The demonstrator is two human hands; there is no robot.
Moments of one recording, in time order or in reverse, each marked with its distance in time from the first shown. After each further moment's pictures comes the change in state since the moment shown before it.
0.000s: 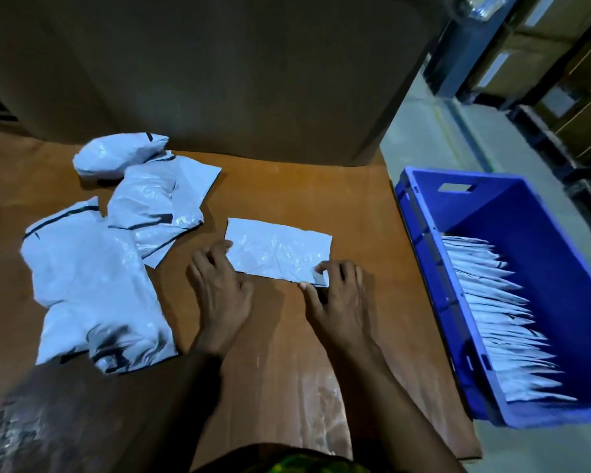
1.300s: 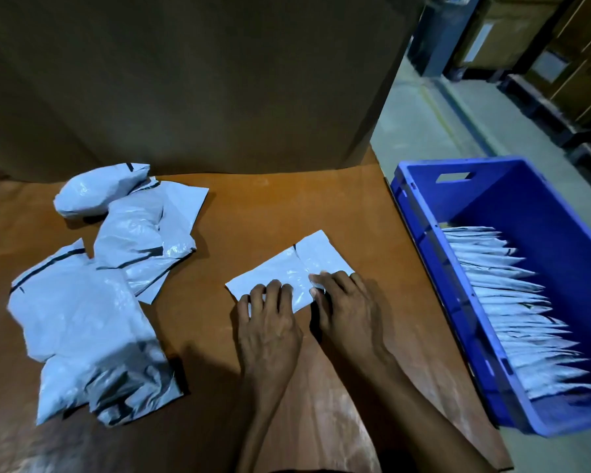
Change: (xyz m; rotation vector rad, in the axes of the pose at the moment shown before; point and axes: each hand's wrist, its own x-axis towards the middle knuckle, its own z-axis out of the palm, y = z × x) left_hand -0.035 0.038 0.031 0.483 -0.146 0.396; right_hand 0.010 -0.003 0.000 -0.079 0.047 -0.051
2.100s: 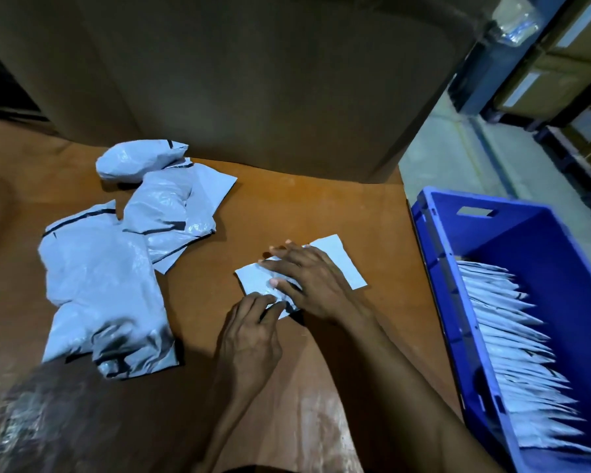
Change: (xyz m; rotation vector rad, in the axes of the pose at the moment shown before) left_hand -0.036 -0.022 -0.008 -0.317 0.092 -0.066; right_hand 0.071 -0.020 0.016 0.099 -0.513 -0.505
